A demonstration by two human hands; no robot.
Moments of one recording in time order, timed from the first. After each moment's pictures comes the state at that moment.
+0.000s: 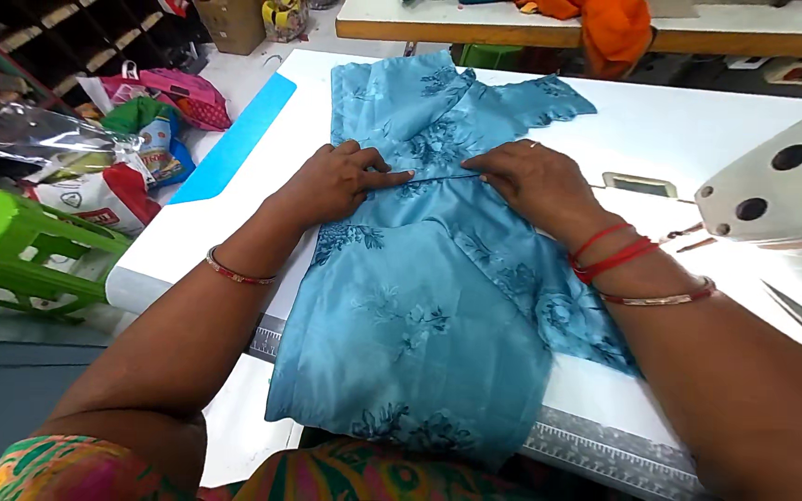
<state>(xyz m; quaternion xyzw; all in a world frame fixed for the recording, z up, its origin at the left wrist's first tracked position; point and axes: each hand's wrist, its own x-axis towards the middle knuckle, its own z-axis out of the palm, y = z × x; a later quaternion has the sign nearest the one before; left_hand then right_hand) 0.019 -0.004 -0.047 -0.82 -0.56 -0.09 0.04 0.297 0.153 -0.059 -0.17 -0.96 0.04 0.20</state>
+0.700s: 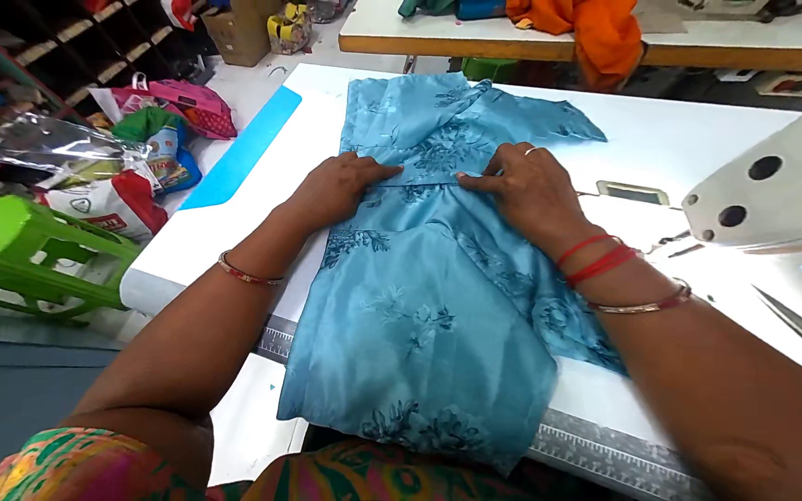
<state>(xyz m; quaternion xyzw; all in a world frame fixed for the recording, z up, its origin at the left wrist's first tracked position) 0.021 -0.003 -0.048 -0.78 -0.60 -0.16 -0.02 0.294 0.144 -0.059 -0.16 -0.96 -0.03 0.24</state>
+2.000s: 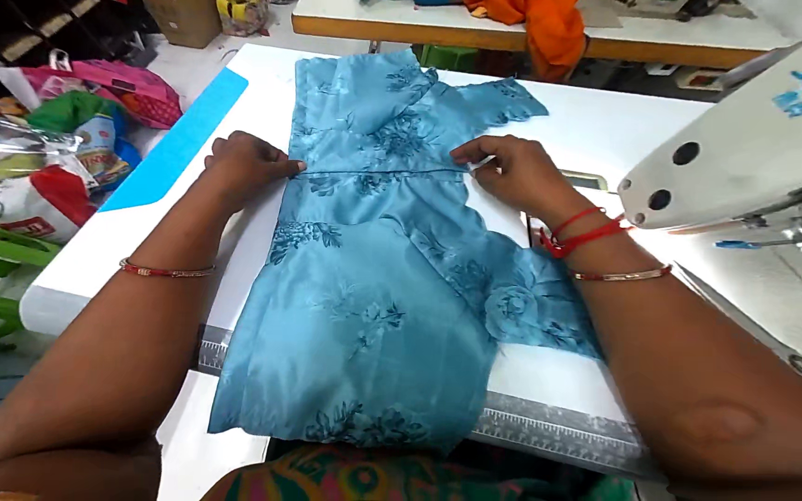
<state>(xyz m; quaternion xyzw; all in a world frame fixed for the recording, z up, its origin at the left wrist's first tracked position) -0.006 -0.006 -0.038 -0.46 -0.84 -0.24 -0.16 0.321 0.167 -0.044 -0.29 -0.91 0.22 0.19</state>
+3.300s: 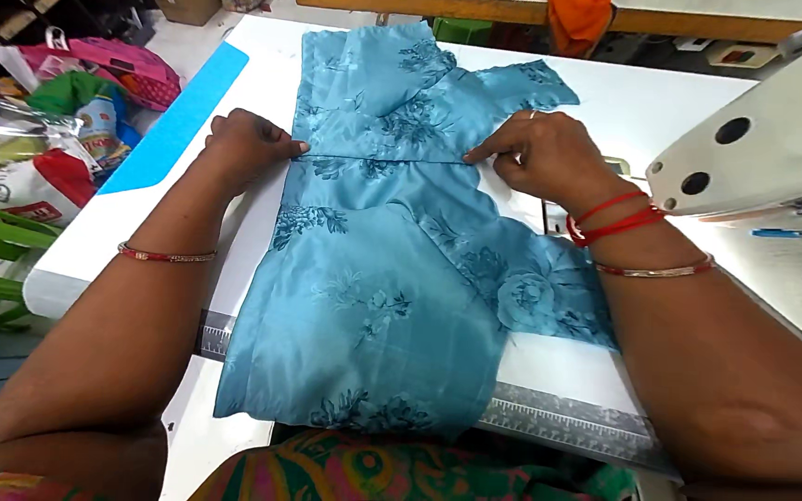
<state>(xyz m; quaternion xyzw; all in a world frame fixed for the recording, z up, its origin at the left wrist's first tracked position) -0.007 -0.005 -0.038 -0.46 -0.84 -0.24 -0.16 0.329 0.165 -0.038 -0.19 -0.96 0.05 0.18</state>
